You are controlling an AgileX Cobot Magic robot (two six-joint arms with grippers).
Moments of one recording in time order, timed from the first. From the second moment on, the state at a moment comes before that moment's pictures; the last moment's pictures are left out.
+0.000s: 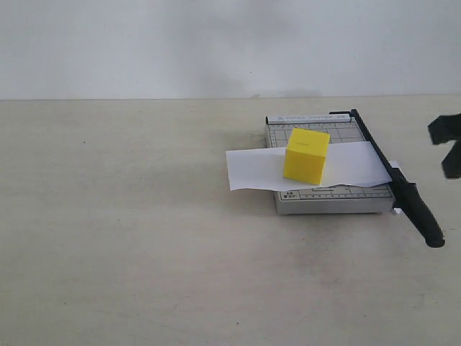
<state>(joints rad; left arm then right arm) -0.44 0.27 -0.13 1.53 0.44 -0.81 0.02 1.26 -0.93 0.18 0.89 -0.10</state>
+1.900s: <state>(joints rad) -0.44 0.27 -0.13 1.54 0.43 -0.81 -0.06 0.07 -0.01 0.24 0.03 -0.32</state>
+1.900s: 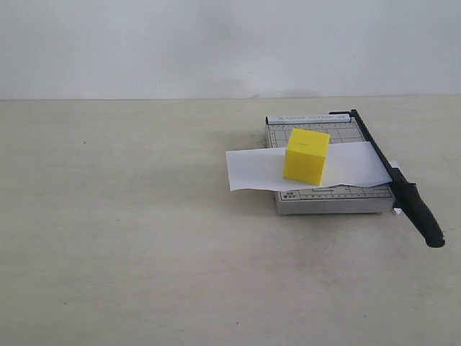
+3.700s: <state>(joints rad) -0.40 0.24 -0.13 1.54 0.42 -0.81 -0.15 0.01 0.00 0.02 0.36 -0.02</state>
